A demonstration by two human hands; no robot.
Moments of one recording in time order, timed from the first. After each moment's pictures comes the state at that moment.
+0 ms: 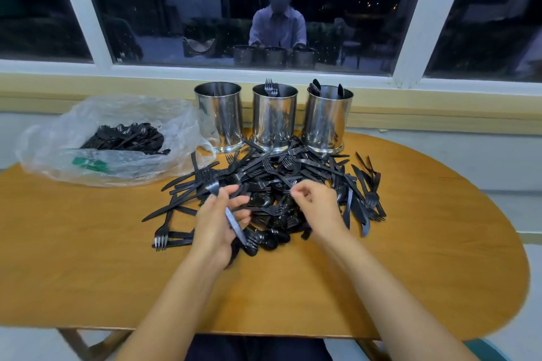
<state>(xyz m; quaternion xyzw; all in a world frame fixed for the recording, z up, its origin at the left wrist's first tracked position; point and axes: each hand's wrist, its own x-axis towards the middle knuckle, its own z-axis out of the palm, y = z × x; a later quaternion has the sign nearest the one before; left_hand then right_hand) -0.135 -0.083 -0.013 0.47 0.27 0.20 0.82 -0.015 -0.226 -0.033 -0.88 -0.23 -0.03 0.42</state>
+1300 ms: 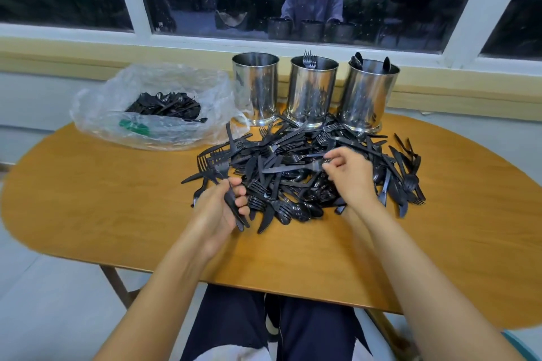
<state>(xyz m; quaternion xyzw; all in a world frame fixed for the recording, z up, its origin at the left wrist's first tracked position) -0.187 -0.042 -0.032 0.41 0.25 0.17 0.86 -0.016 -0.211 -0.029 -0.87 -0.20 -0.06 0.44</state>
